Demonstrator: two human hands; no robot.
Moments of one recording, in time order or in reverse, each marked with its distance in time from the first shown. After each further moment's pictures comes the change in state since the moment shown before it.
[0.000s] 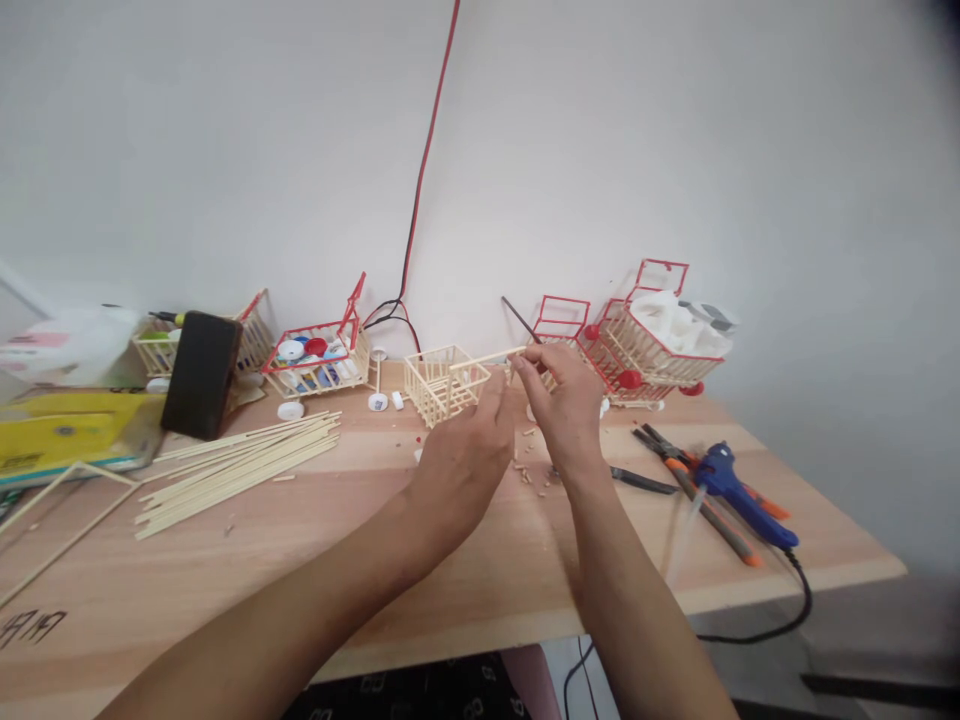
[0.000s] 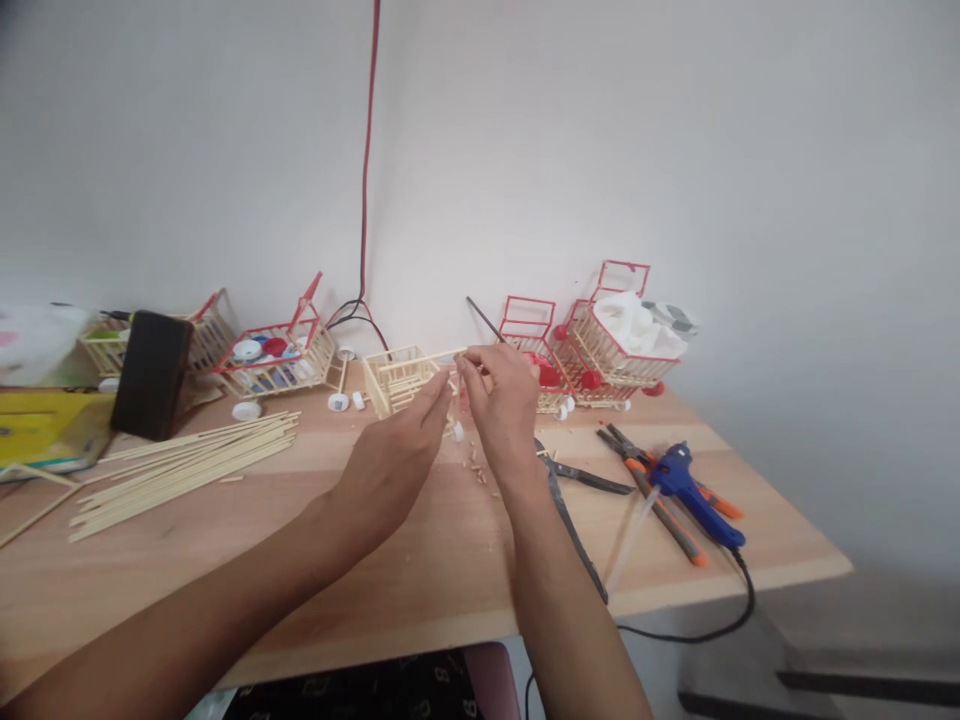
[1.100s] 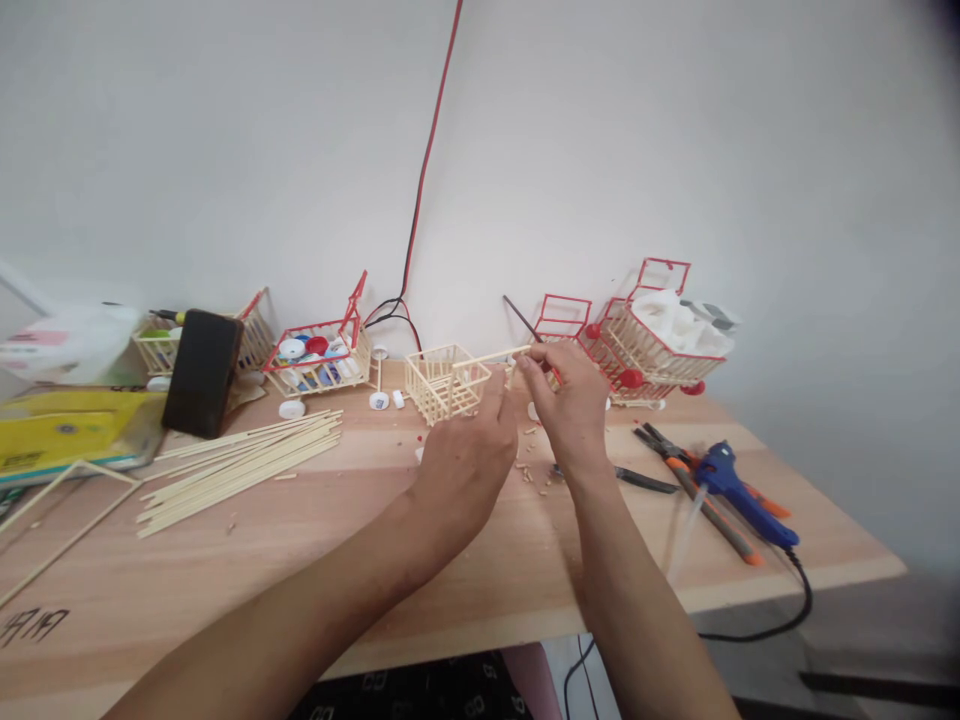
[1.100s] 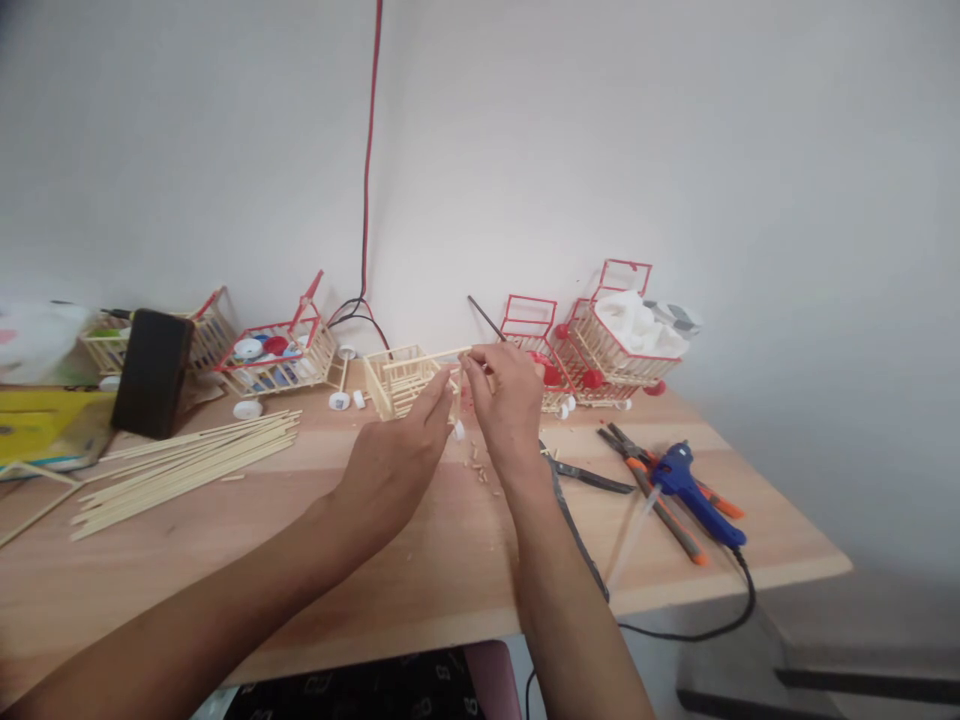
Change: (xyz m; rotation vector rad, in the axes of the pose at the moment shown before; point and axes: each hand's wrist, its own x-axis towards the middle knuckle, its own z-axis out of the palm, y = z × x) left_hand -0.001 0.006 -0.004 0.133 -0.009 -0.048; right_hand 0.001 -0.003 -0.003 -0.048 -0.008 -0.013
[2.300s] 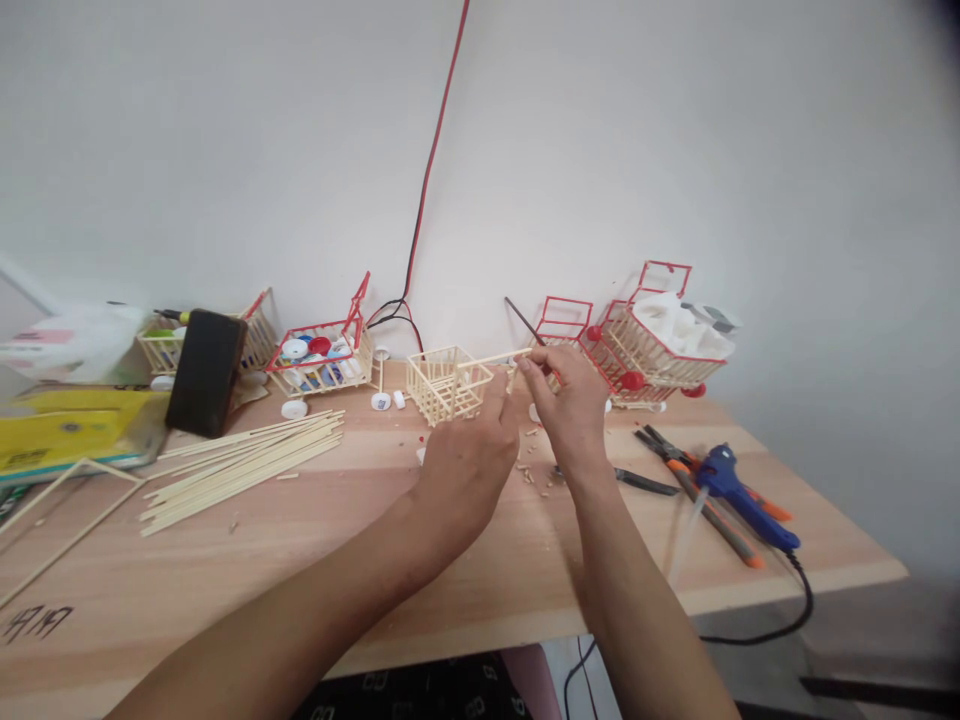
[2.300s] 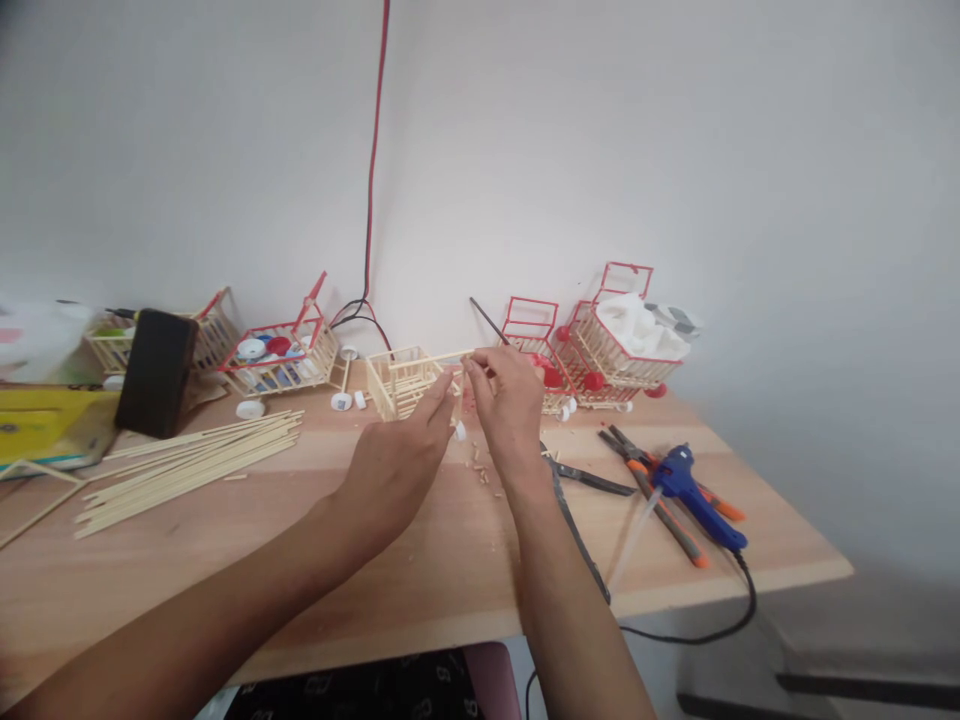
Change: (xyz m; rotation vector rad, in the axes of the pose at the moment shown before) left_hand 0.000 0.000 0.003 -0.039 0.015 -0.008; right_hand -0.002 0.004 0.003 0.008 0.003 -0.014
